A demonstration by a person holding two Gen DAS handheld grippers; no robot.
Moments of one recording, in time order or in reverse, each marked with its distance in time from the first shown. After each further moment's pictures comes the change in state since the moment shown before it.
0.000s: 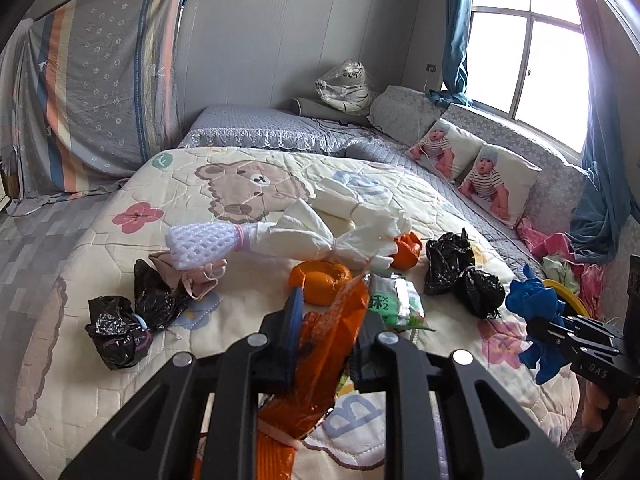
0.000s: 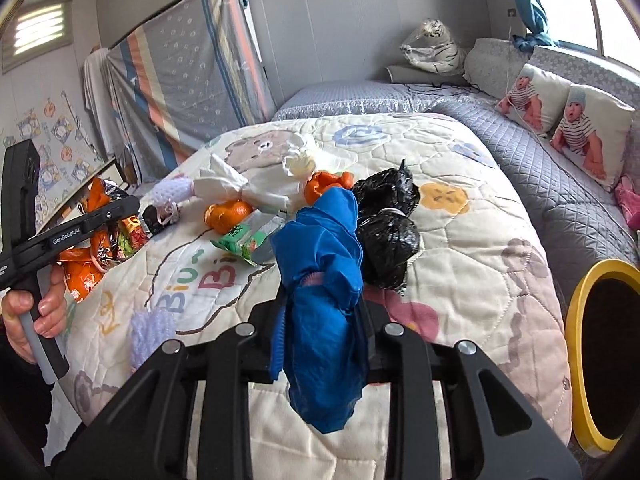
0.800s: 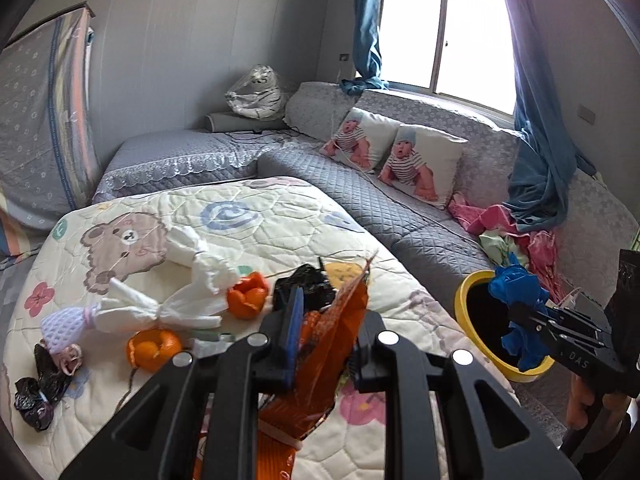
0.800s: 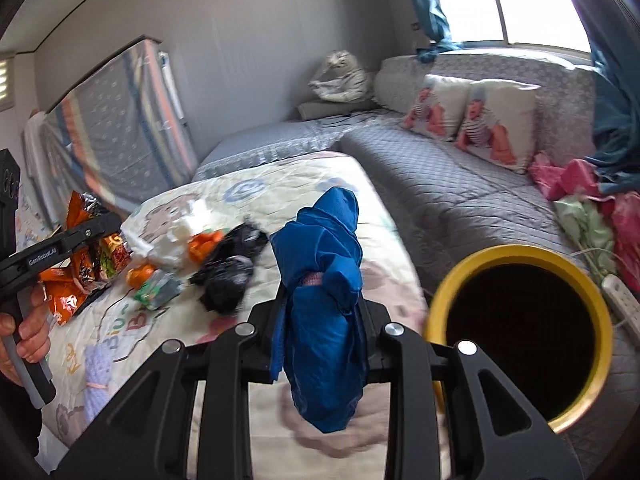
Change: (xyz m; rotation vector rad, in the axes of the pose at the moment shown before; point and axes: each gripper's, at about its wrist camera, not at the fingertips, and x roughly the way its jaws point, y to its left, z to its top) left arm 0.028 -0.169 0.039 0.211 0.011 -0.213; right arm -0.094 -0.117 -0.005 0.193 -0.159 -0.237
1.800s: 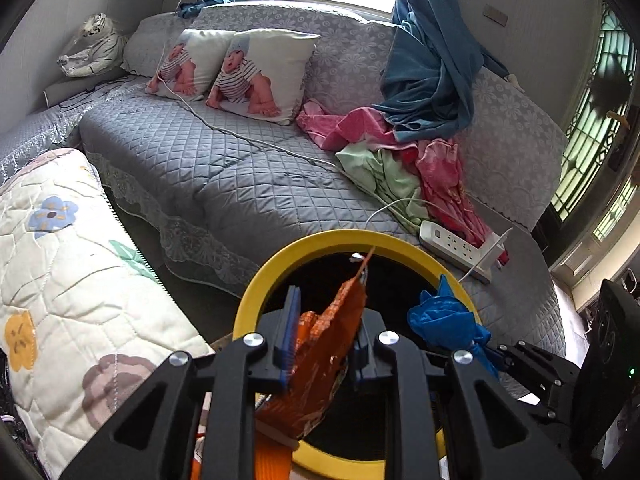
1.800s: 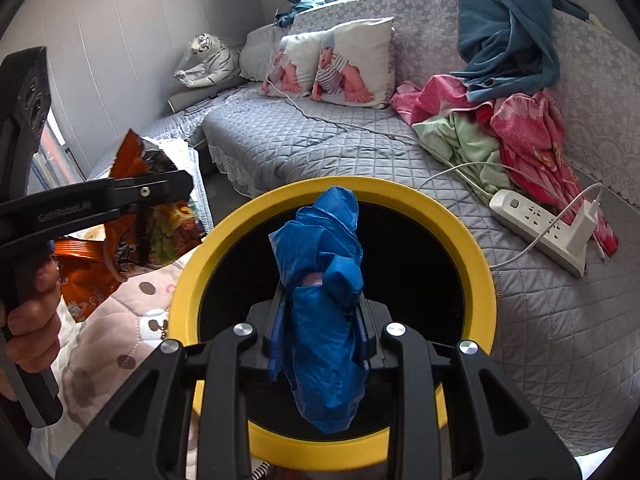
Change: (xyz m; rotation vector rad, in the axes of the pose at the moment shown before) left arm 0.224 -0.264 0.001 0.206 0.304 -0.423; right arm 0.014 -0.191 -0.047 0.238 0.106 -0.336
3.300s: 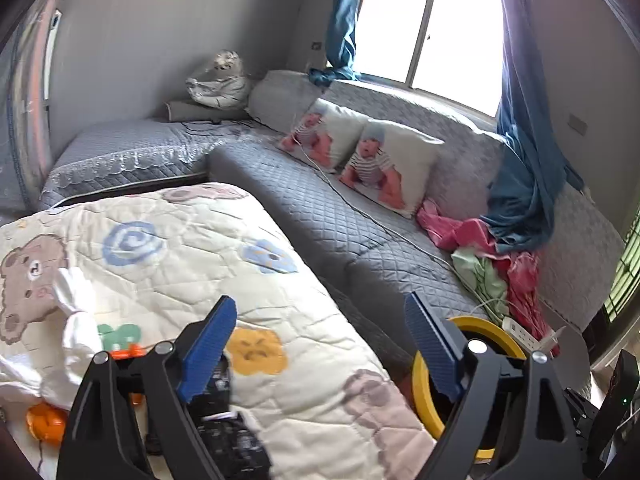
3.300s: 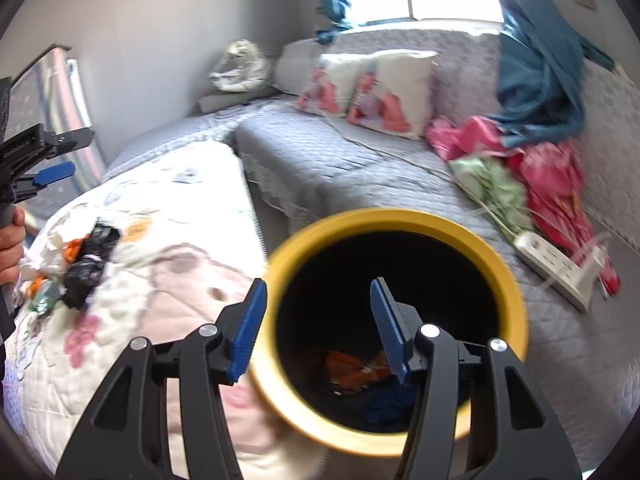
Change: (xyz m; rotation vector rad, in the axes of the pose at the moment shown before) left arm -0.195 0.156 -0.019 -0.241 -0.312 0.308; right arm -0.033 0.080 0.004 -0.135 -0.078 0.060
